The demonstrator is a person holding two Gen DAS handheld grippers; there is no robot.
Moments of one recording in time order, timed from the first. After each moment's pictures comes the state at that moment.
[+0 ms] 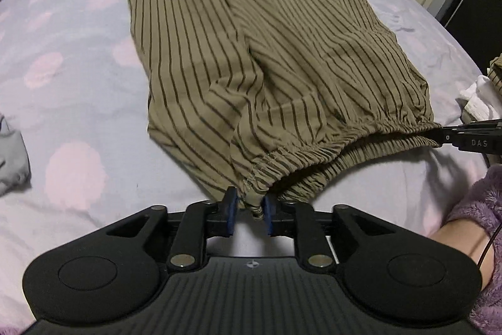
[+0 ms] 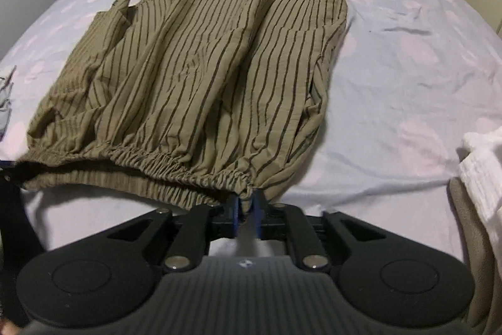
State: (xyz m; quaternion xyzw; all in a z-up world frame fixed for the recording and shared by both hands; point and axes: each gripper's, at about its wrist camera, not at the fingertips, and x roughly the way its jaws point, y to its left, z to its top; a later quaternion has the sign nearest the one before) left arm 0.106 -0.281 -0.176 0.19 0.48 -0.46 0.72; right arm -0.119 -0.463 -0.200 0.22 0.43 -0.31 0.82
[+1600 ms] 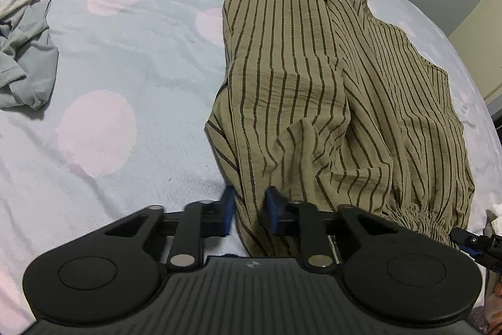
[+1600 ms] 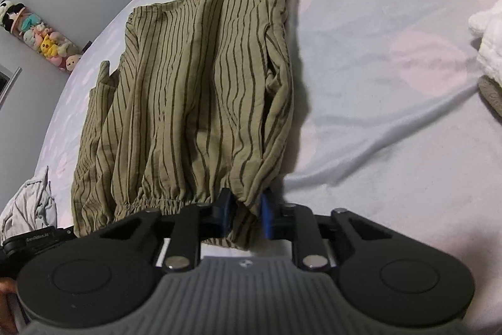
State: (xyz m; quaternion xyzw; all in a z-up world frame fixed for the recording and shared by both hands) left arm 0.137 -0.268 -0.205 0.04 0.53 -0.33 0.78; right arm -0.164 -0.486 -0.244 0.44 0.31 -0.30 0.79
